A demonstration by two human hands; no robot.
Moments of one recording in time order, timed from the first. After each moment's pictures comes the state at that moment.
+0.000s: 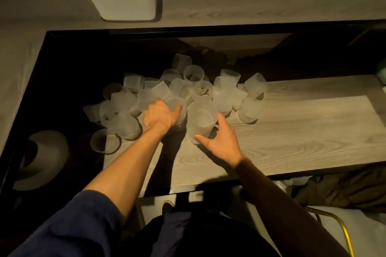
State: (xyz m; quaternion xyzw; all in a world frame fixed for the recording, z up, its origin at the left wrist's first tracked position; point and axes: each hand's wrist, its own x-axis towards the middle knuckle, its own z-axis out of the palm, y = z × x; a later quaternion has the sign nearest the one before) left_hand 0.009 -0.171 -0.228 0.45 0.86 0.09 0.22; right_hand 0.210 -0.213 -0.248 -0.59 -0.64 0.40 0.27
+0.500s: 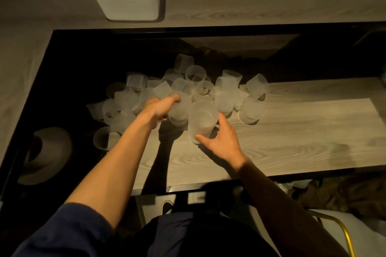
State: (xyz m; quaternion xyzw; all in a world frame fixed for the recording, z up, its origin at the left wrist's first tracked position) left_hand -0.006 -0.171 -0.198 0.28 0.76 0.30 0.51; right_hand 0.214 -0.213 -0.249 -0.58 -0.65 0.41 0.27
